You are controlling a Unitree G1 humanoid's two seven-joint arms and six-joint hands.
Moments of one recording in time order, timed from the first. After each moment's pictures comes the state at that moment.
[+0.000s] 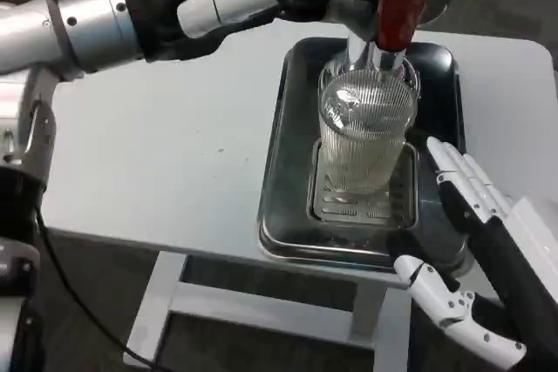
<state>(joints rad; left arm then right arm) -1.22 0.51 0.03 0.66 -0.26 -0.33 -1.21 0.24 -0.25 0.02 -0.81 -0.66 0.00 0.21</state>
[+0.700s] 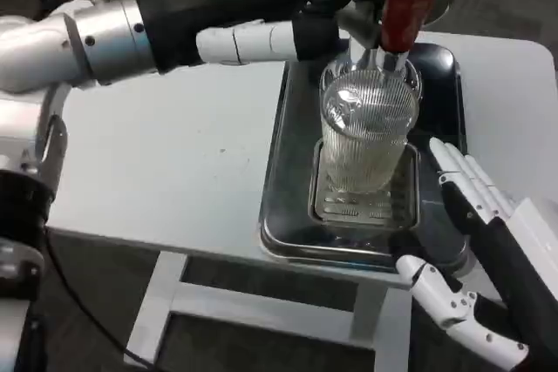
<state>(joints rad) -1.22 0.51 -0.04 0.73 -0.19 -0.57 -1.15 0.24 -0.25 0.01 -0.81 -0.65 0.00 0.21</state>
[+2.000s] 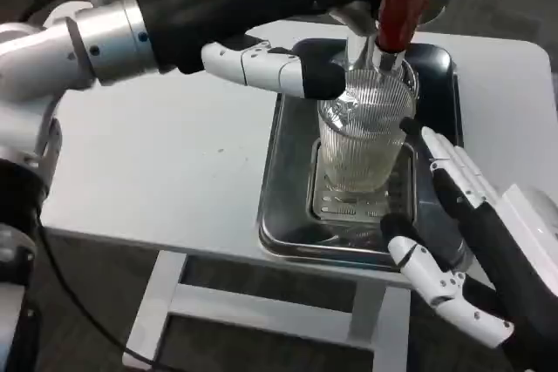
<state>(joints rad) -1.28 0.55 -0.15 0.90 -0.12 -0.87 -1.02 0.16 -0.24 0.03 -0.74 -0.62 0.02 0.21</state>
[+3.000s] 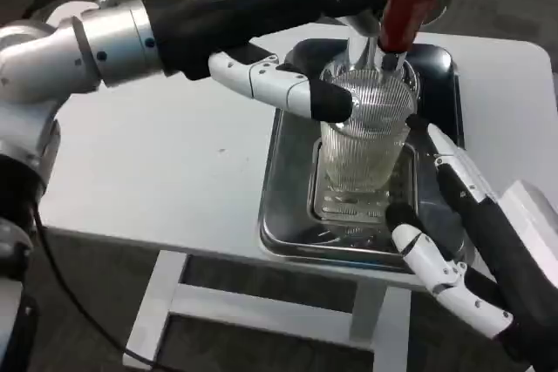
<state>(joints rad) -1.30 0.57 -0.22 0.94 -0.09 -0.98 -0.94 0.13 -0.21 0.03 -0.71 -0.57 0.06 0.21</state>
